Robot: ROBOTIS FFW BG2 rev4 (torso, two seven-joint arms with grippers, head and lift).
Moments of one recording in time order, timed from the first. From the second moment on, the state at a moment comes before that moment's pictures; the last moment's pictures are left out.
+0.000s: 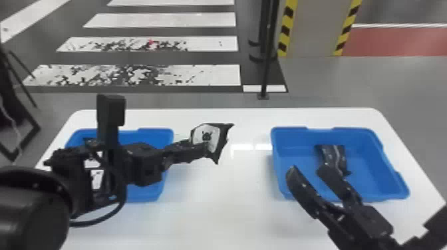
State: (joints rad) left arm 0.09 0.20 0.04 -2.28 0.29 1.13 -0.61; right arm 0.64 0.00 -0.03 -2.28 -0.48 0.28 0.44
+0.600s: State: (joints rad) left arm 0.07 0.20 -0.12 -2.27 0.36 1.13 -0.61; right arm 0.53 -0.04 0.09 -2.23 -0.55 0.28 0.44
